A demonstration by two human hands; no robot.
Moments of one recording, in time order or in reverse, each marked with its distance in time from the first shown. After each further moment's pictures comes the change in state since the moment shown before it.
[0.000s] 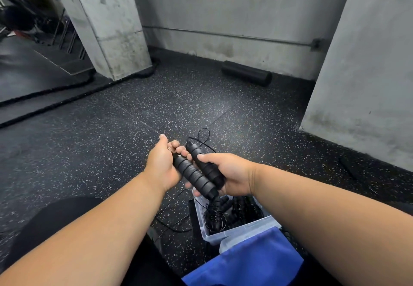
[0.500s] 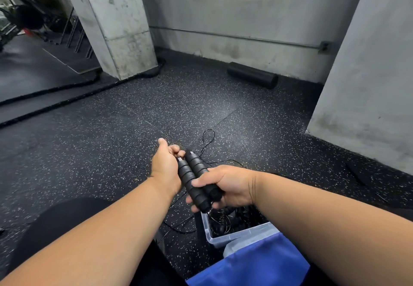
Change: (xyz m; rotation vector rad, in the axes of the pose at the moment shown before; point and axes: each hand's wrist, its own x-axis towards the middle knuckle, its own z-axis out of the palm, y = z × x) left_hand 0.003 -0.003 -0.011 0.098 0.130 0.143; right_hand 0.003 0.007 0.020 -0.205 -0.080 0.024
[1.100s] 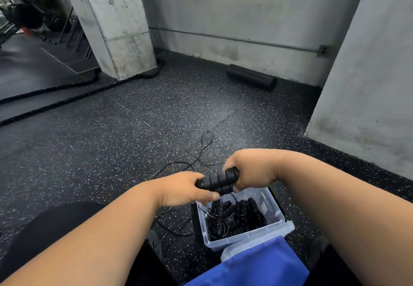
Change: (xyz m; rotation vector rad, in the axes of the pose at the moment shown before) left_hand -0.019 0.004 -0.017 1.525 -0.813 0.067; right_hand -0.046 -0.048 -0.042 -1.328 0.264 -0.003
